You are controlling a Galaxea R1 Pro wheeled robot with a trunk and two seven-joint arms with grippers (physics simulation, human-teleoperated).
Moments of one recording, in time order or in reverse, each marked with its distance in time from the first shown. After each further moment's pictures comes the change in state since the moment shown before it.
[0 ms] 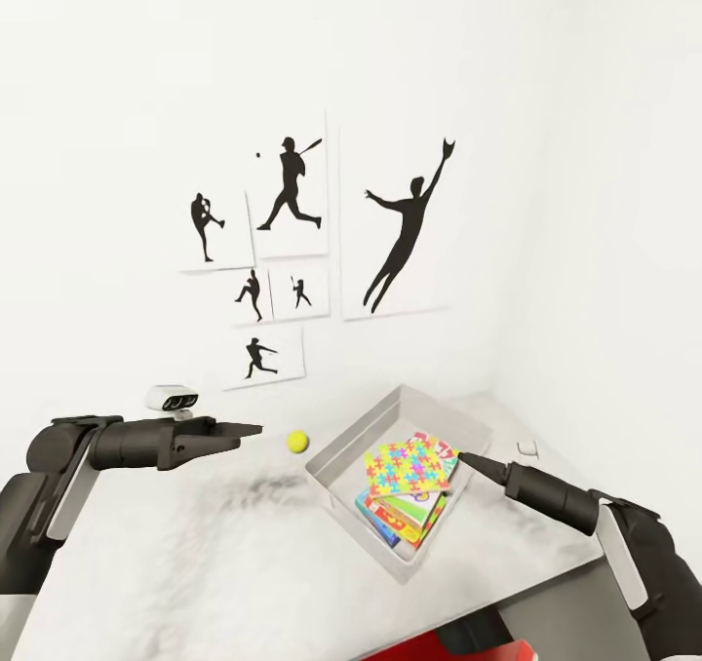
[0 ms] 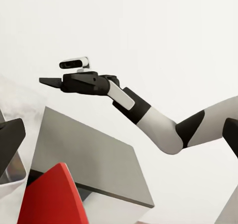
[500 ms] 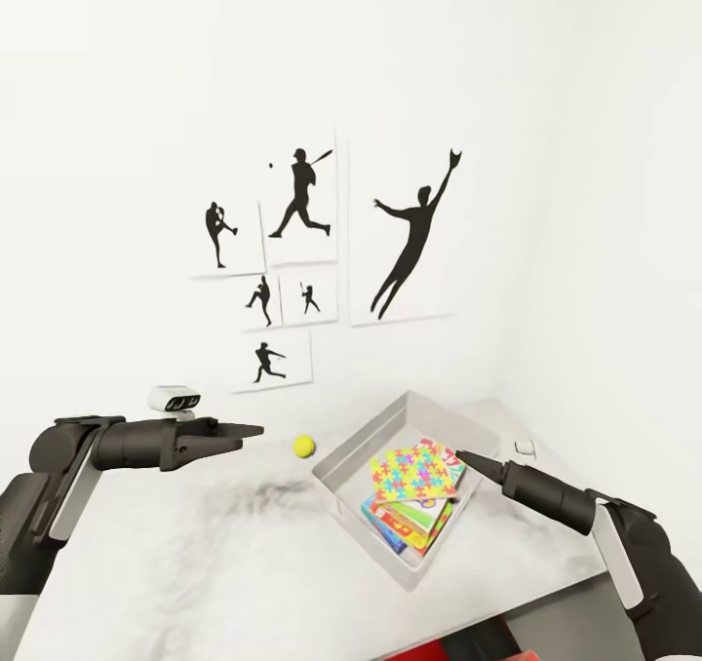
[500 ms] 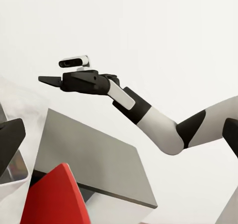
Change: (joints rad) left arm 0.000 -0.005 -0.003 0.000 -0.008 0.000 0.000; right arm 0.000 0.017 -0.007 -0.006 0.001 0.003 -0.001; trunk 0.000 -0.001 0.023
